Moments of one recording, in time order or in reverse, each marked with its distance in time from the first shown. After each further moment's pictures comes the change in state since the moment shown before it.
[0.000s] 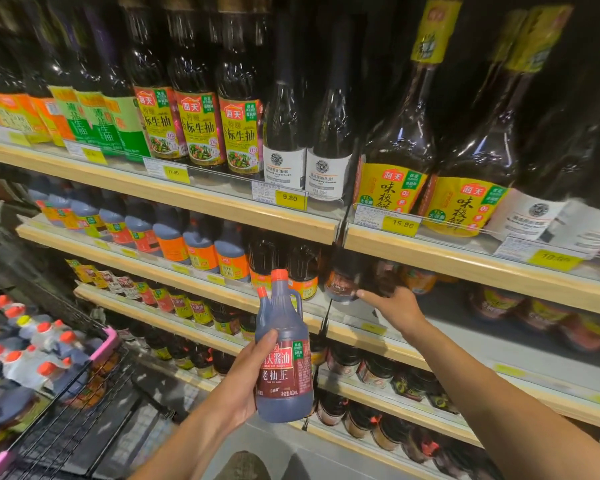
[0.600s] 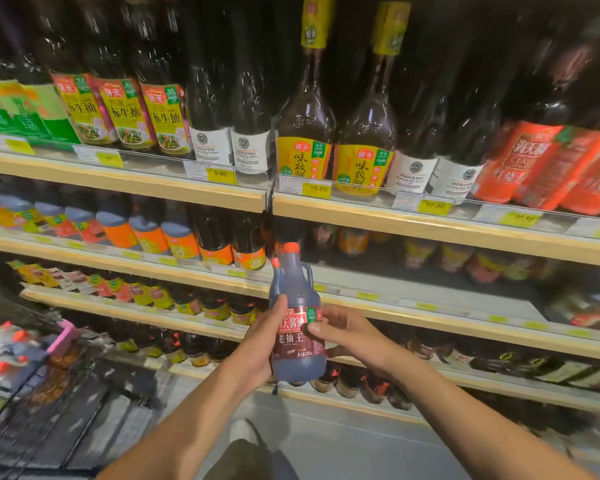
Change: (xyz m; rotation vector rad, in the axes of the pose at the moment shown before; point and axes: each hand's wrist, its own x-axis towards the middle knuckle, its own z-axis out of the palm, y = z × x) left_hand -0.031 -0.033 0.112 0.030 -0.128 -0.033; right_hand -0.180 0.004 -0.047 0.213 -0.509 -0.007
